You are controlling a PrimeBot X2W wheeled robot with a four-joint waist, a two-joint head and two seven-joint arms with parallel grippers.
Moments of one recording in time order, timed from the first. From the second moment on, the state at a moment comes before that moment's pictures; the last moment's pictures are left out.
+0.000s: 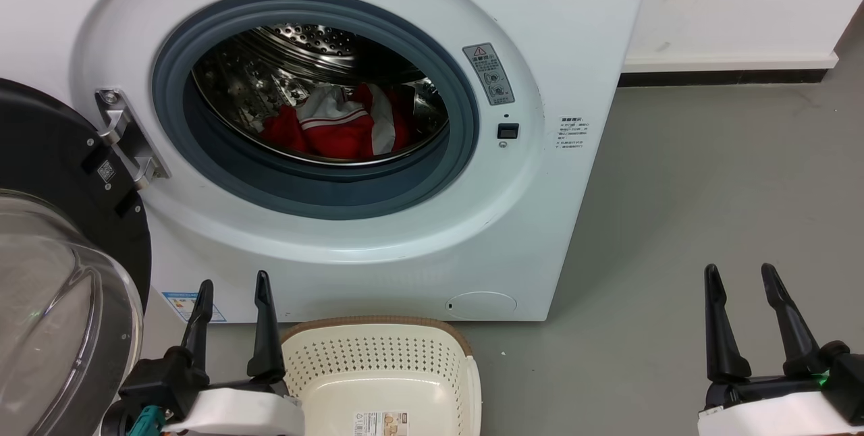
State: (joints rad) left arm 0.06 0.05 -0.02 -0.03 -0.26 0.04 -0.21; right arm 0.10 -0.05 -0.05 -0.09 0.19 0.13 -0.21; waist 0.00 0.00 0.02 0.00
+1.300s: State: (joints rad) left arm 0.09 0.05 -0.04 -0.04 -0.08 0.06 -0.26; right arm 0.13 -0.05 -0.05 -0.13 0.05 0.13 -0.26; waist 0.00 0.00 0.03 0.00
